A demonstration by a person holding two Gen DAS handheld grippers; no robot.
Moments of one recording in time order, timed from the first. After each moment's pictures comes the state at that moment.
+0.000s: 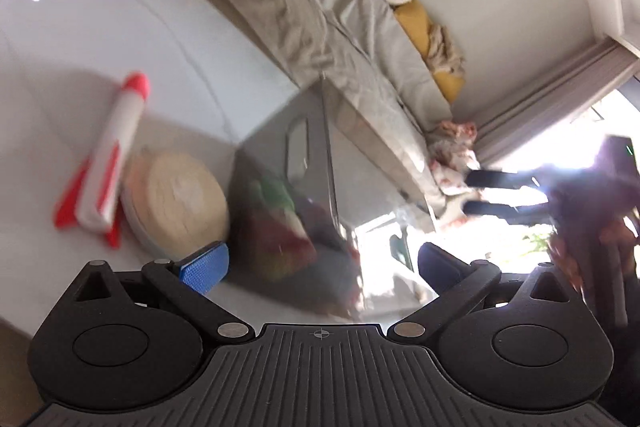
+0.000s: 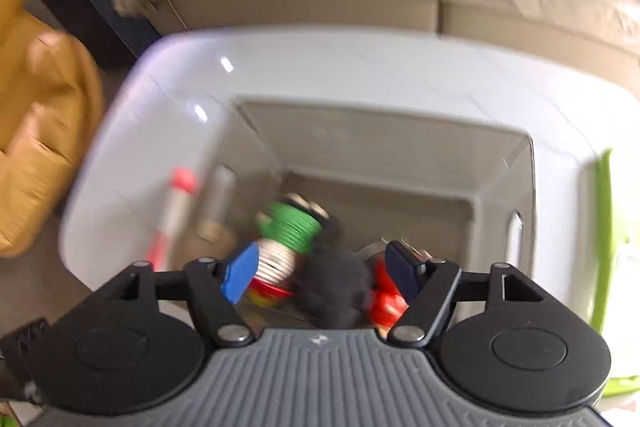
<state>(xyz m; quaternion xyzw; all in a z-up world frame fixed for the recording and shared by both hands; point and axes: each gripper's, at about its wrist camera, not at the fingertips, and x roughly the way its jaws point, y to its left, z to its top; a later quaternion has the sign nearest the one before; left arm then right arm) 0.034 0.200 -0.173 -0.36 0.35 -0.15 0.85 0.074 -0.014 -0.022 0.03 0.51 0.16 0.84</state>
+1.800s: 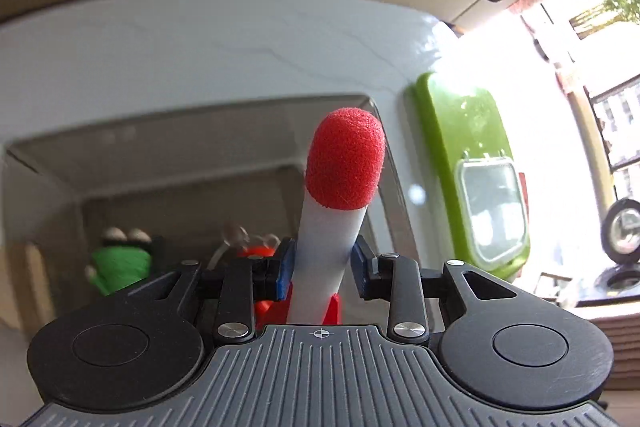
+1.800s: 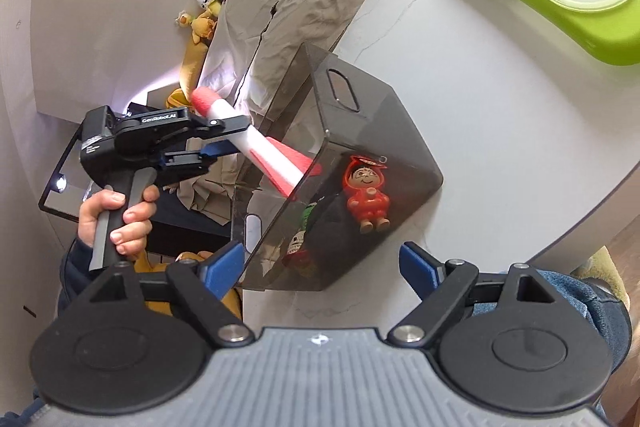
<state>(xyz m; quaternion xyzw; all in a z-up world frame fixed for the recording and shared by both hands) 0.245 -0.105 -0.148 -0.09 0.63 -0.22 0.74 -0.066 -0.253 -0.211 0.50 0.37 0.14 0.77</state>
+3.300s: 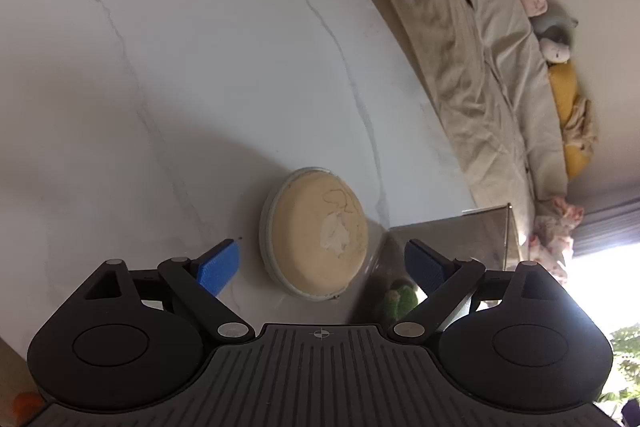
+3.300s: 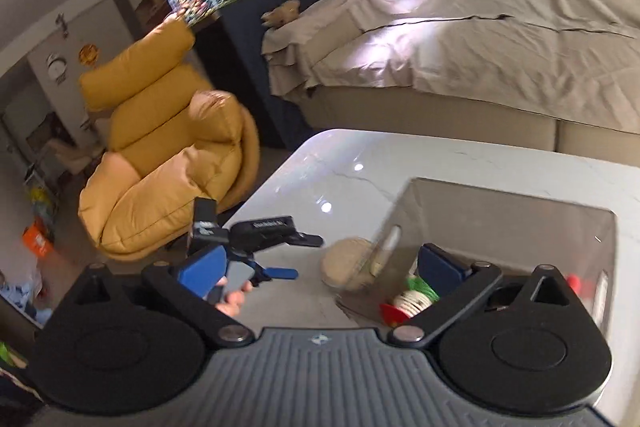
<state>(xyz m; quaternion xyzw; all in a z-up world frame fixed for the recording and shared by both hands) 0.129 0.274 -0.288 -0.48 0.43 -0.01 0.77 0.025 0.041 -0.001 0.05 0.39 0.34 0.85</state>
